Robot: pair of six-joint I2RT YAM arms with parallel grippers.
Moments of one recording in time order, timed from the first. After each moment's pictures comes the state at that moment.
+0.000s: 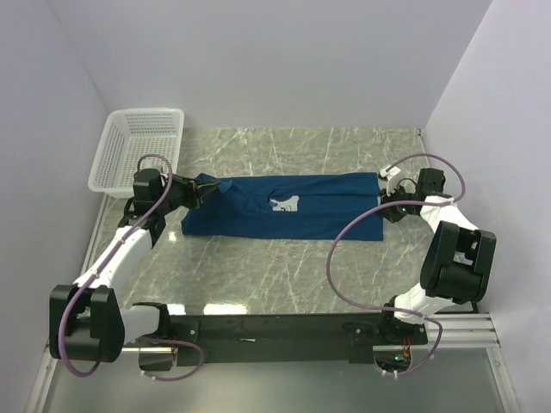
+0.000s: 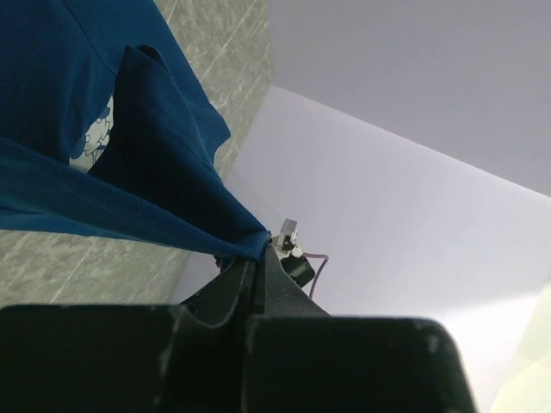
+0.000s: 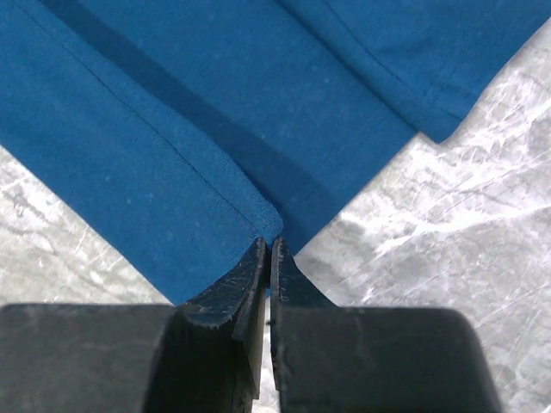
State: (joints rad) left arm -0.07 1.18 0.70 0.10 0.50 -1.58; right arm -0.29 1.55 0.90 -0.41 -0.65 -0.80
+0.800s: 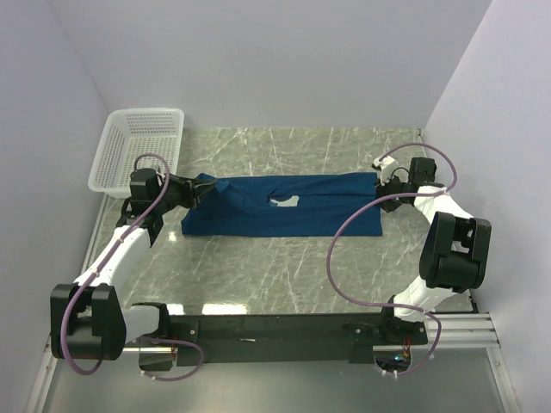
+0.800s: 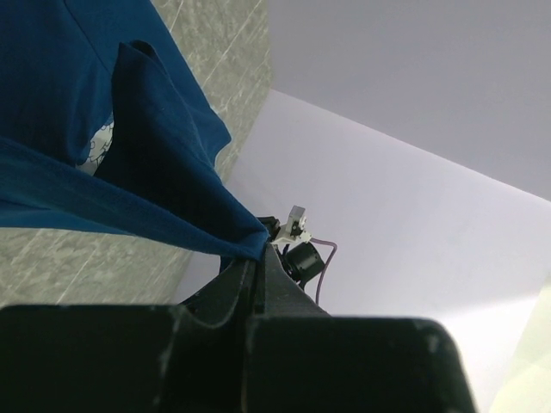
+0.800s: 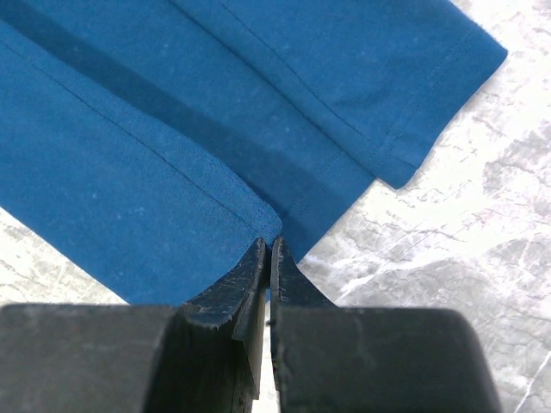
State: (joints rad) left arm -0.04 1.19 0.70 0.10 0.53 -1.56; right arm -0.22 1.63 1.01 -0.37 -0.55 -0.71
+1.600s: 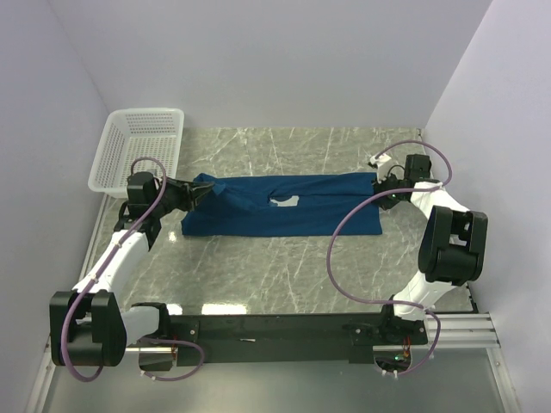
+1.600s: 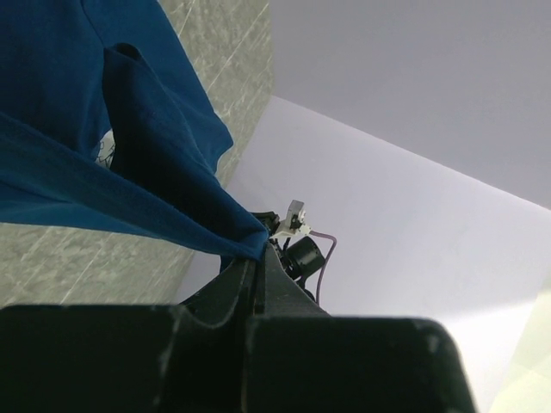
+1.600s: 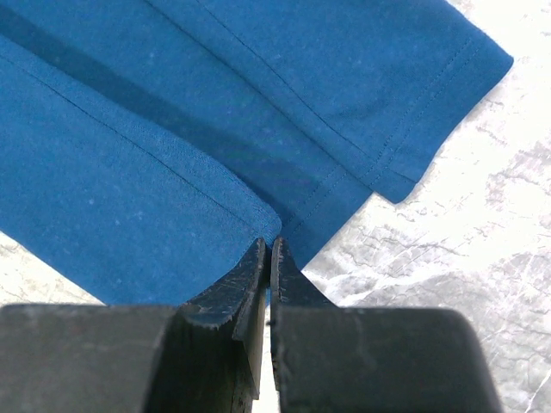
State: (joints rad) left arm -0.02 1.15 0.67 0.08 0.53 -1.56; right arm -0.19 1.68 1.05 -0.37 -0.51 -0.69
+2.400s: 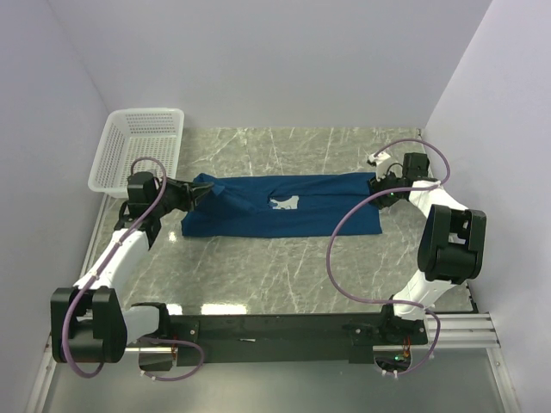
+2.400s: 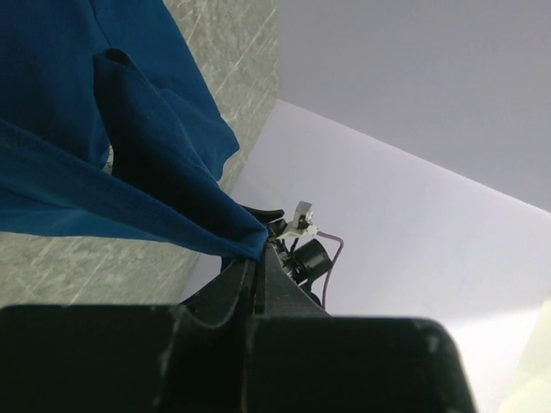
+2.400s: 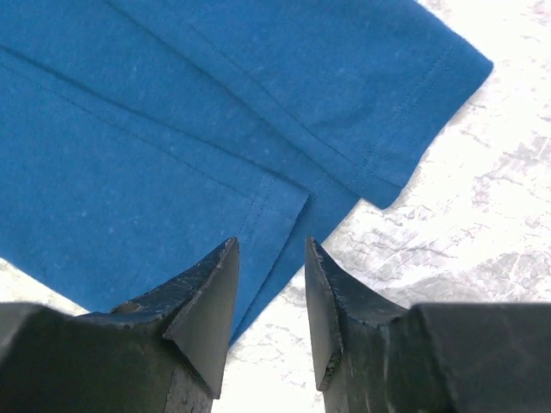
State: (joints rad) left arm -0.01 1.16 0.67 0.09 0.53 -1.55; right arm -0.17 1.69 1.06 -0.35 -0.48 -0.66
